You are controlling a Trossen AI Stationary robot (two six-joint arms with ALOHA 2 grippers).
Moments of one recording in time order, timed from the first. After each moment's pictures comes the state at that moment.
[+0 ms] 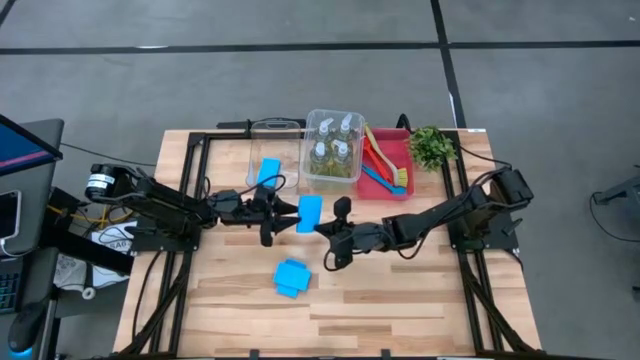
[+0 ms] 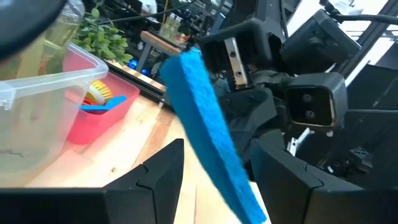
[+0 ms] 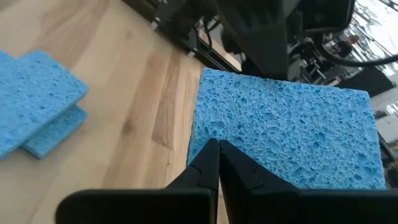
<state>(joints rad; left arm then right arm) -0.07 1.36 0.33 1.06 -0.06 -0.45 0.26 1.51 0.87 0.38 0.53 -0.55</state>
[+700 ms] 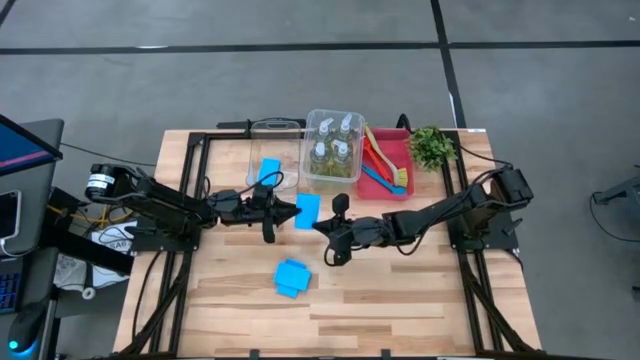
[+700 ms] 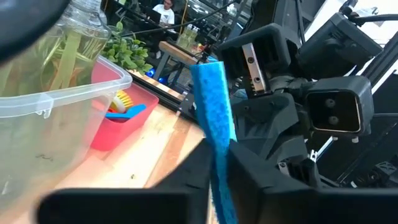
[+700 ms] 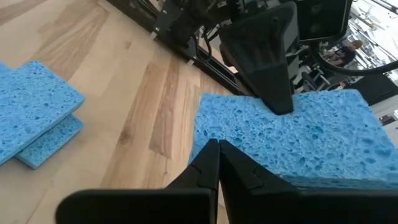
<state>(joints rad) -0.06 1.36 0.33 1.06 -0.14 -0.45 0.22 1.51 0.87 0.41 0.47 -0.56</state>
